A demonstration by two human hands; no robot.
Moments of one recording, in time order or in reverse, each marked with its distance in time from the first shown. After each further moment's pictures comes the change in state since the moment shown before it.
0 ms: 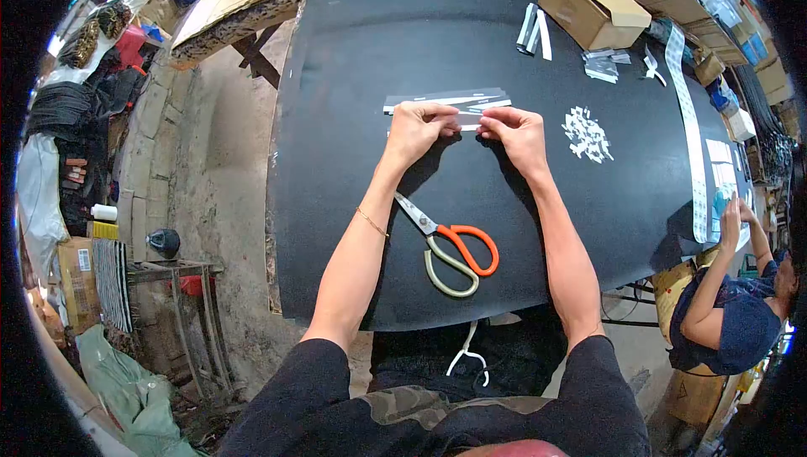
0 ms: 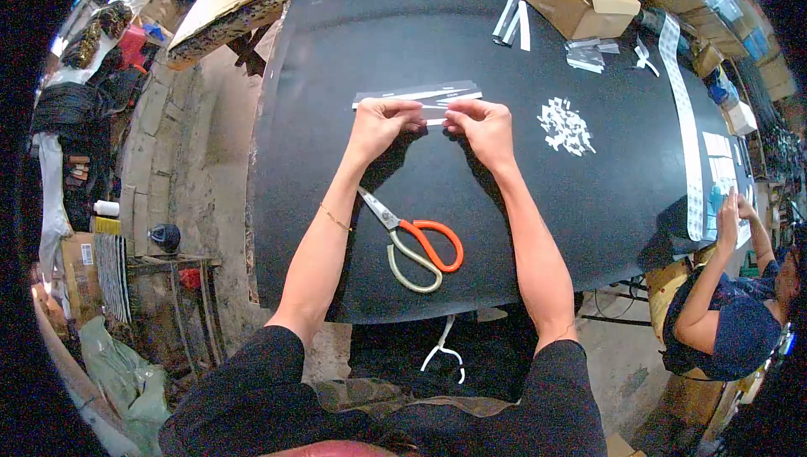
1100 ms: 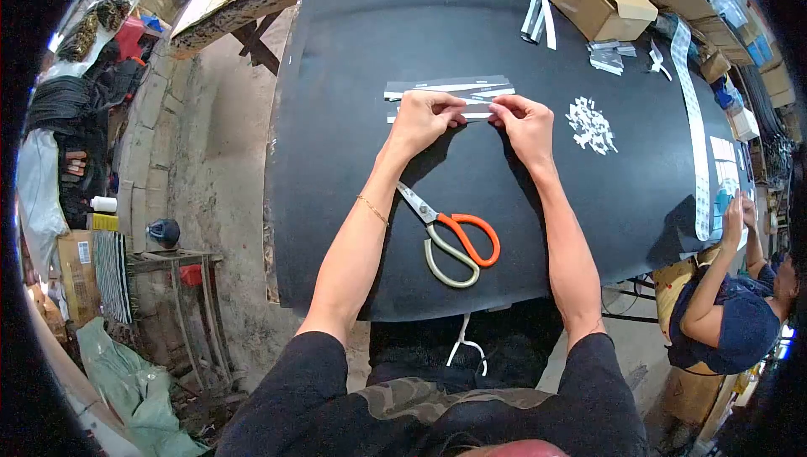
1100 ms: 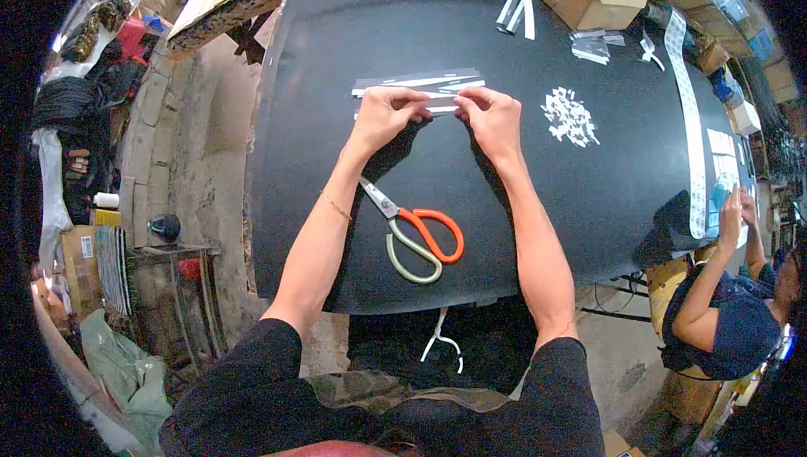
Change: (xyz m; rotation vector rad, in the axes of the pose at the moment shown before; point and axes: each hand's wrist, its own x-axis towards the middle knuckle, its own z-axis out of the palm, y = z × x) left_hand -0.004 0.004 0.005 0.173 -0.033 0.080; right_hand -0.005 -0.005 -0.001 -0.267 0.103 -0.092
